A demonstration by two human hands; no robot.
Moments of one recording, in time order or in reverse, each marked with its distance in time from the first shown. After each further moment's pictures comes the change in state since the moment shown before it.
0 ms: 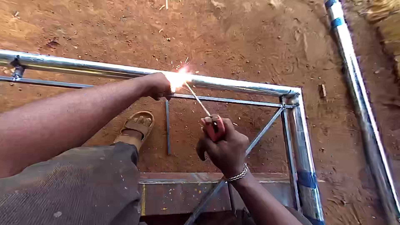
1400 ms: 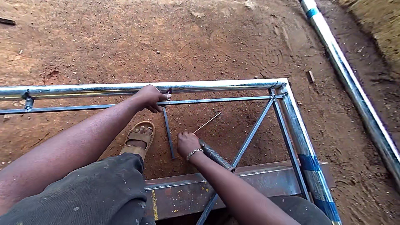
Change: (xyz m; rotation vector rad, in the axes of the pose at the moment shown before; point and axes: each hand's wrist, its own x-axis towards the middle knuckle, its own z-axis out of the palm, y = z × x) left_hand -0.004 -0.002 -0.002 -0.023 0.012 -0.038; right_hand -0.004 0.000 0.123 -0.396 -1.024 0.300
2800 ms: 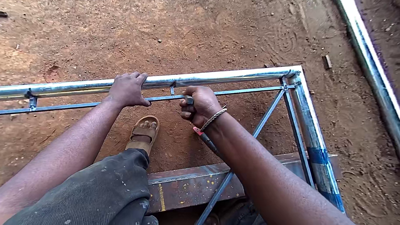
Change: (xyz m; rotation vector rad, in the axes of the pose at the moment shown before) left_hand 0.009 -0.064 -0.051 0.940 0.387 0.395; right_hand -0.039 -0.032 -0.166 1.862 0.044 0.268
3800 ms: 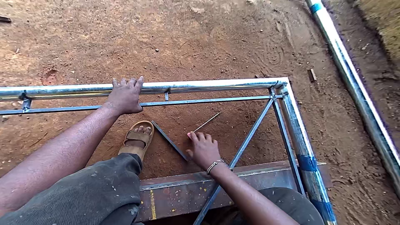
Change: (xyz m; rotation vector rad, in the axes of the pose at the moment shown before) left_hand -0.005 0.014 0.005 0.052 -0.011 -0.052; right_hand 0.022 0.121 -0.120 -1.770 0.020 -0.349
